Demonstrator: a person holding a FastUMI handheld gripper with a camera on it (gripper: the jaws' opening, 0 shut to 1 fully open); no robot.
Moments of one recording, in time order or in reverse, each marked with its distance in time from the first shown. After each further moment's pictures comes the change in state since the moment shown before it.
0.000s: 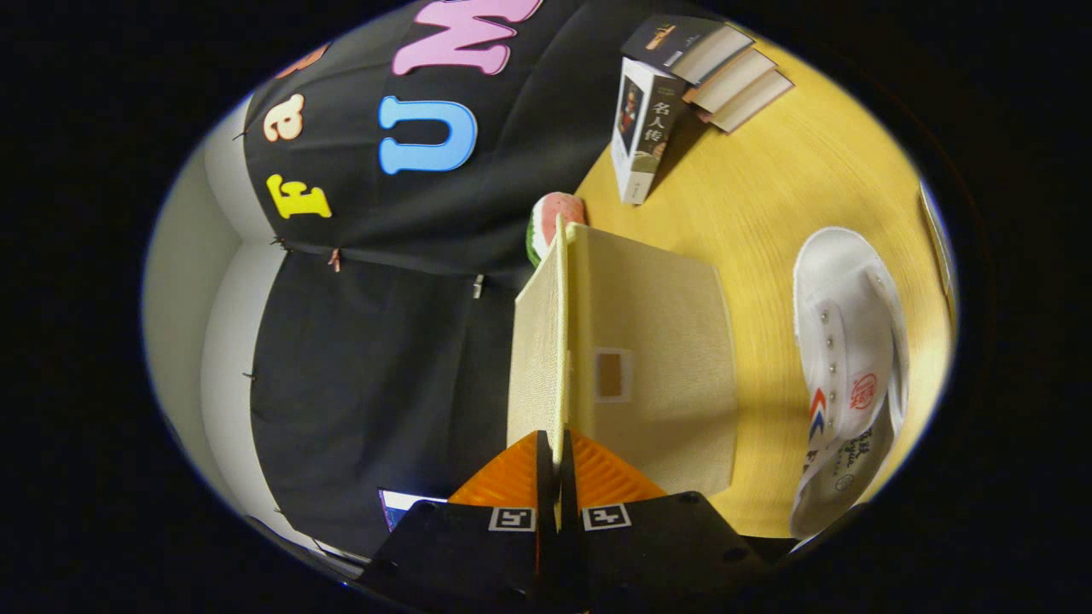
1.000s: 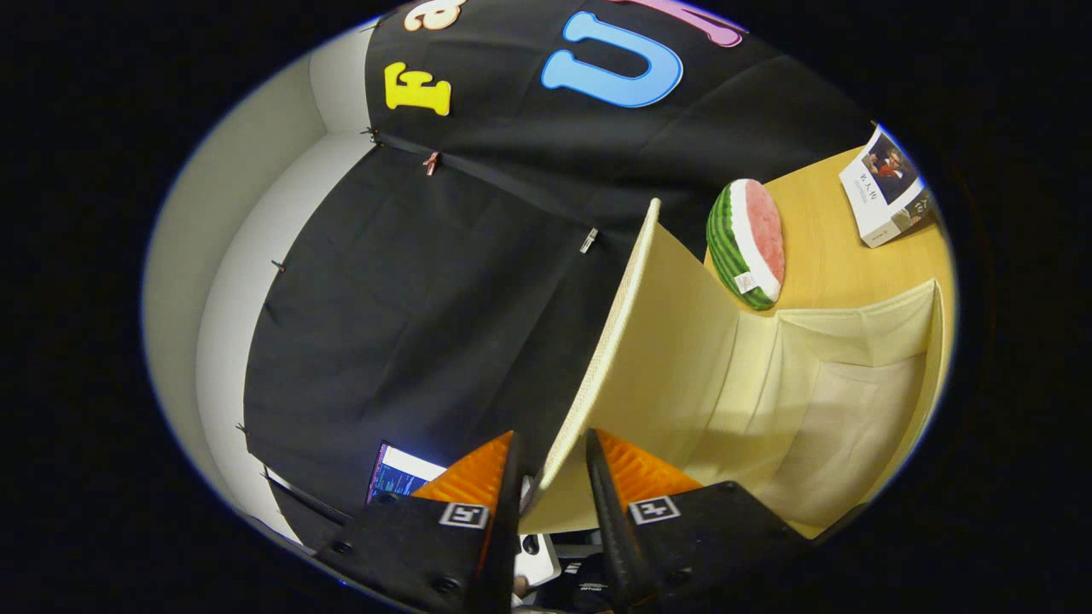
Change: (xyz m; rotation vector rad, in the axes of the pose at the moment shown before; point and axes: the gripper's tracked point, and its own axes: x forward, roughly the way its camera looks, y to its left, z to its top) arm 0.162 0.182 -0.063 -0.358 0.161 0.121
